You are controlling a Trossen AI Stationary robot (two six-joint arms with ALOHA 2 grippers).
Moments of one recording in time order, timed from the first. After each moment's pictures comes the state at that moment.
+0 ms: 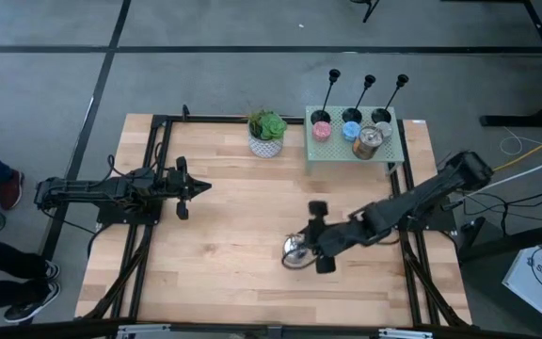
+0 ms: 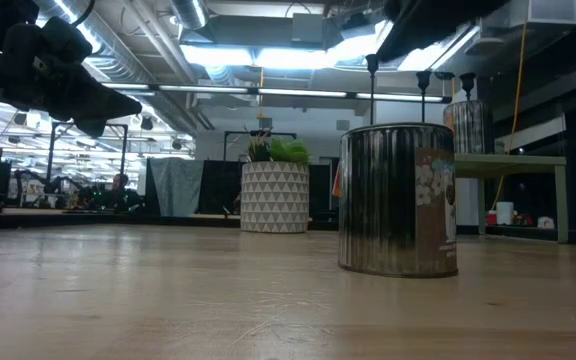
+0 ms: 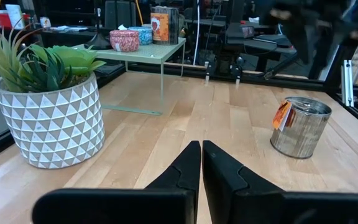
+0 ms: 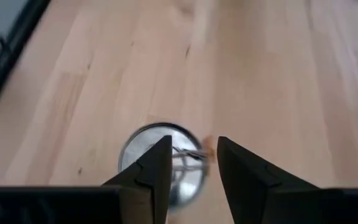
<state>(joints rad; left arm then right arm) 0.06 0.12 0.03 -0.03 -0.14 -0.09 0.49 1.53 1.12 -0.46 0.35 0.17</state>
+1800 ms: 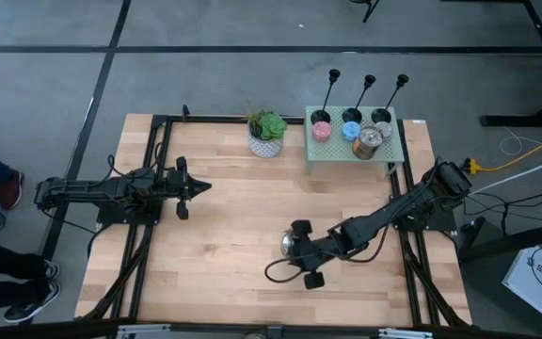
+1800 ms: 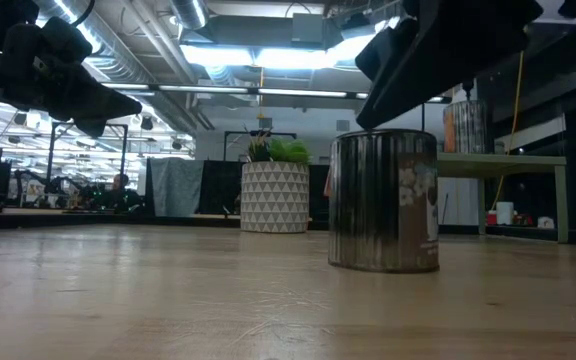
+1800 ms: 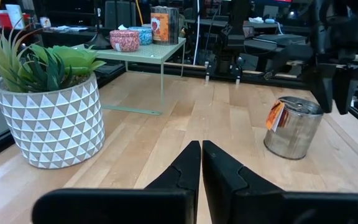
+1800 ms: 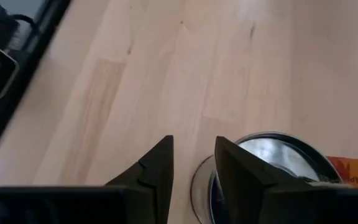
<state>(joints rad) 0.06 0.12 0.03 -0.03 -0.14 -0.09 0.50 1.75 1.12 -0.26 0.20 0.20</state>
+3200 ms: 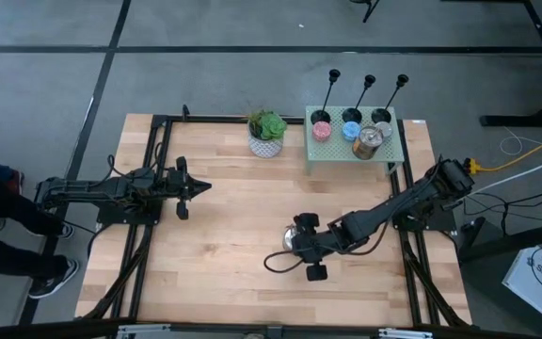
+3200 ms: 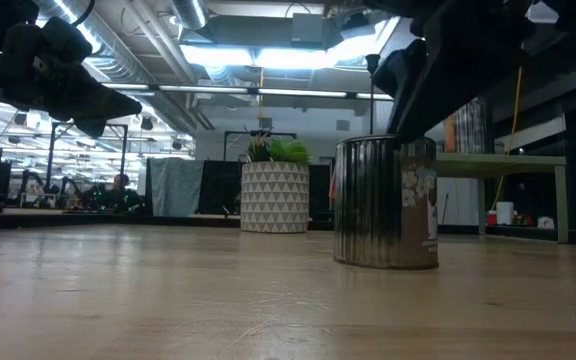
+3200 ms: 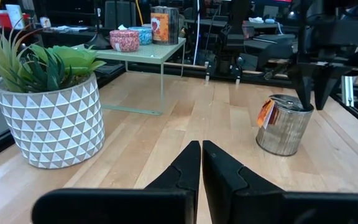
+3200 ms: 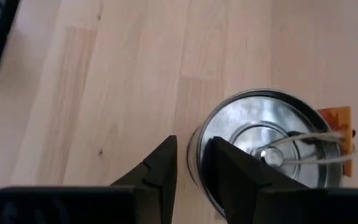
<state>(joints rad) 0.06 0.12 0.03 -0.03 -0.14 -0.09 0.46 1.72 1.13 -0.43 0.18 0.28</state>
